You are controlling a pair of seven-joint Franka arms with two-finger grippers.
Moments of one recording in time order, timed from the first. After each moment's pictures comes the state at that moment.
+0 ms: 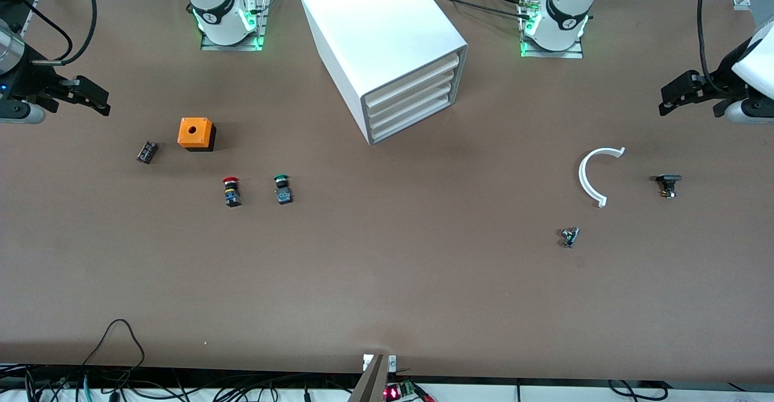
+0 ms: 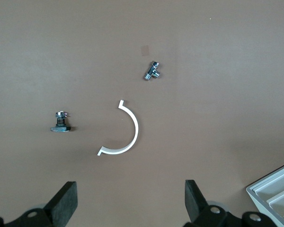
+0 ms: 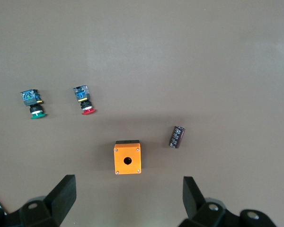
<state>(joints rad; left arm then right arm) -0.06 -0.05 0.06 -1.67 0.01 1.59 0.03 0.04 -0.10 -0.07 -1.83 -0.08 1.70 0.01</state>
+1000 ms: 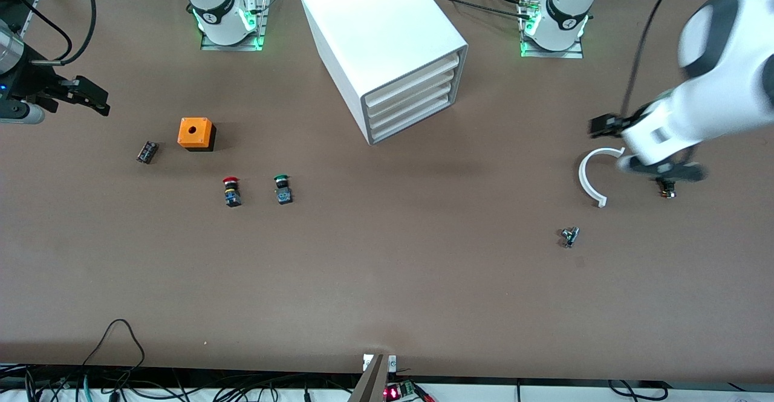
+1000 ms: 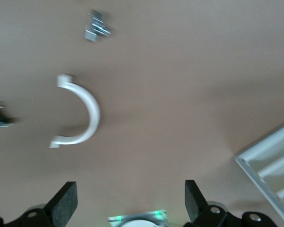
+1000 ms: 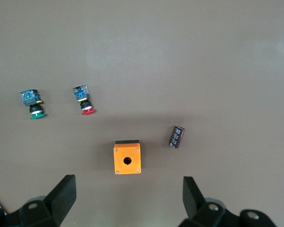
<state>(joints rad) -0.08 0.22 -0.07 -1.67 -0.08 1.54 0.03 0.04 -0.10 -0.07 -1.83 -0.08 1.70 0.01</state>
